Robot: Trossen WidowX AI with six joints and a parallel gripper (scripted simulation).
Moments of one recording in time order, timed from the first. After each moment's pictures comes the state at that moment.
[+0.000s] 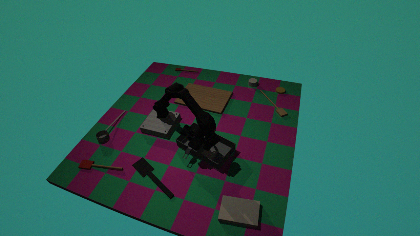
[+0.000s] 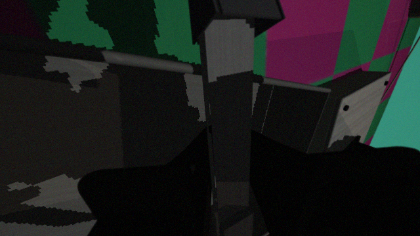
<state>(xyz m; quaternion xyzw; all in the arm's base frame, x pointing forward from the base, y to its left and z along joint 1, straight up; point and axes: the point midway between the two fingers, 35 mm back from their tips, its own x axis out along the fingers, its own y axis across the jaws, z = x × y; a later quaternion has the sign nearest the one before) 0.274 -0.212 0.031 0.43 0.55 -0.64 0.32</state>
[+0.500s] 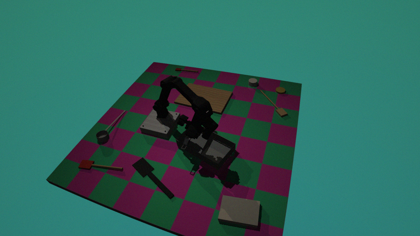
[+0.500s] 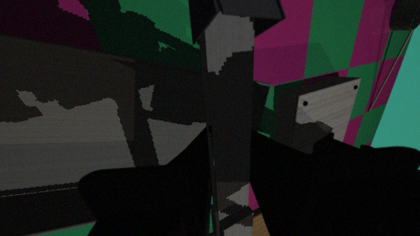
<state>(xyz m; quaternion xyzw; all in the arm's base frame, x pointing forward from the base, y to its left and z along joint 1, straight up) 0.270 -0.209 0.107 0.44 0.53 -0.63 0.36</state>
